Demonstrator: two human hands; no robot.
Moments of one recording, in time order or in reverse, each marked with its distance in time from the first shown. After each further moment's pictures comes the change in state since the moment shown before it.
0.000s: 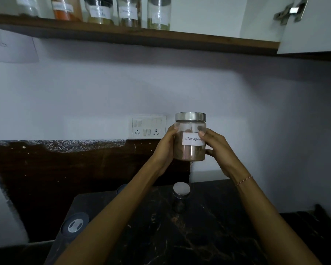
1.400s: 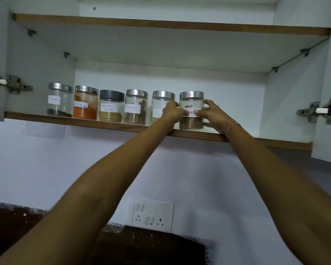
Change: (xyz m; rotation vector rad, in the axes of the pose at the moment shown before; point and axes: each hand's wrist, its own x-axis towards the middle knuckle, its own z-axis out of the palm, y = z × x) left_hand 0.289 0.248 0.033 0.673 0.542 0.287; right_hand 0.340 -0.193 -0.092 -0.124 -0.089 -0.214
